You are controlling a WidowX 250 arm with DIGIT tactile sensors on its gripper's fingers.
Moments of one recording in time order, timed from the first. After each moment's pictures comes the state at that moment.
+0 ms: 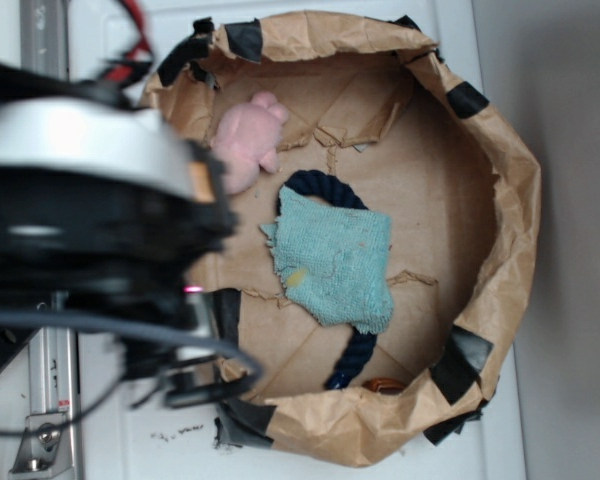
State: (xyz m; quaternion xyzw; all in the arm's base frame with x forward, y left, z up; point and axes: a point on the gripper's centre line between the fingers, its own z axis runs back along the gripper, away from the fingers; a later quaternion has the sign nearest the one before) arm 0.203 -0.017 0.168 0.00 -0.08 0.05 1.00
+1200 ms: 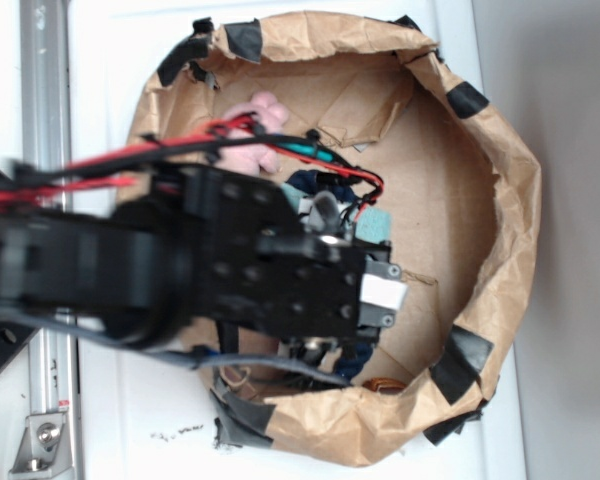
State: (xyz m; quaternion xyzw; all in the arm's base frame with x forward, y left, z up) arm 0.265 -0.033 0.028 0.05 -0.03 -0.11 0.99
